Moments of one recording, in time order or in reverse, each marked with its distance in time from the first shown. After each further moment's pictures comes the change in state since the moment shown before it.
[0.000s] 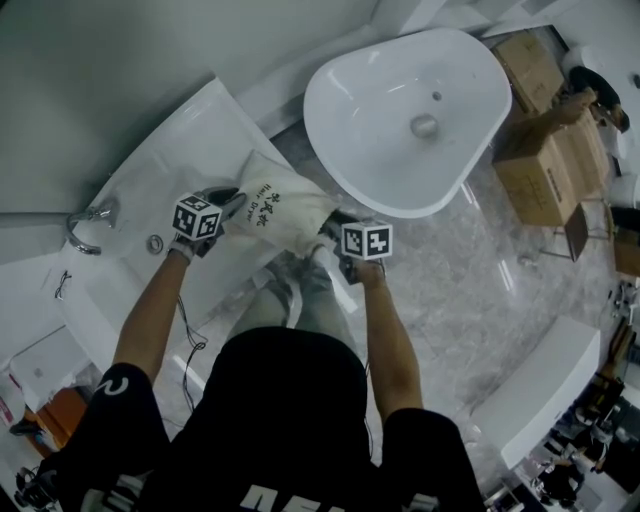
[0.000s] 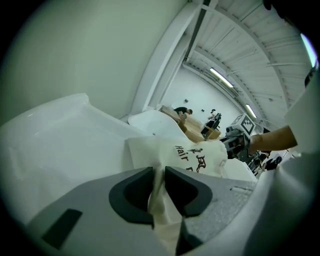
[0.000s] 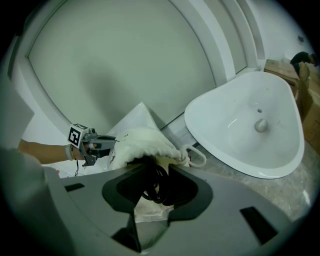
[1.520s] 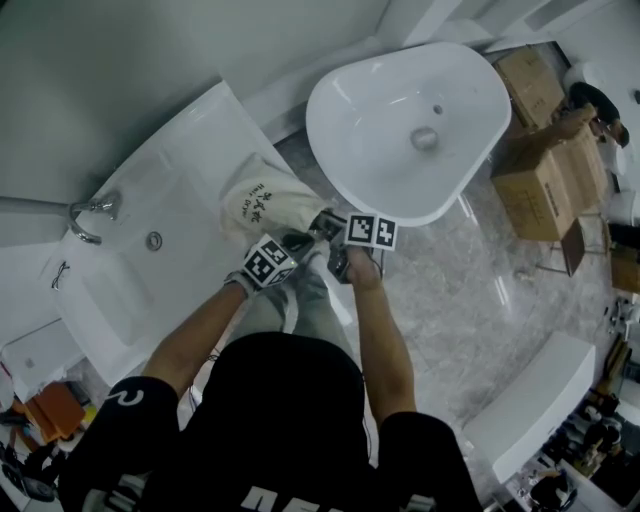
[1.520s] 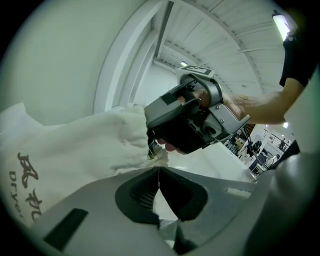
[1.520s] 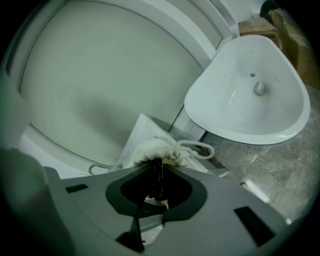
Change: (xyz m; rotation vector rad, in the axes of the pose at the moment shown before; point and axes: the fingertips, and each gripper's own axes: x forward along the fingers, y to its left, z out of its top) left arm 0.082 -0.211 -0.021 0.204 0.013 -0.198; right arm -0.016 0.035 0.027 0.349 -0.019 0.168
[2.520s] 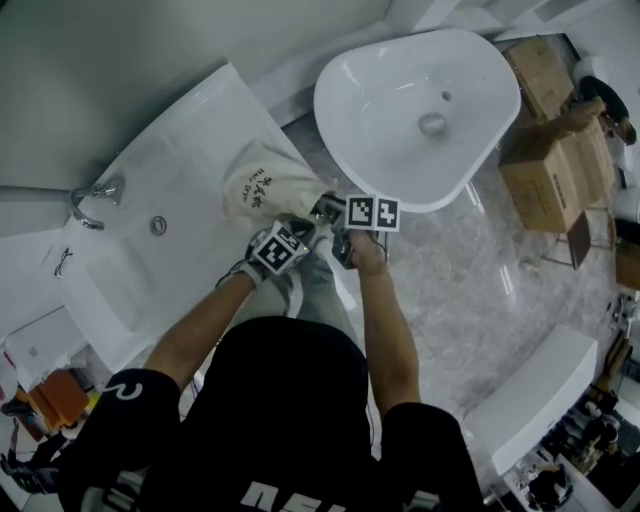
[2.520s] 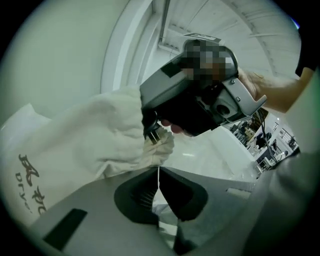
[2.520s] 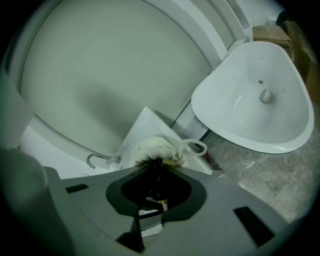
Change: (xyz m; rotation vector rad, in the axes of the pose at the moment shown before) left arm -0.001 0.008 -0.025 -0.008 0.167 0.114; right arm 0.008 0.016 -0.005 -0.104 0.069 -0.032
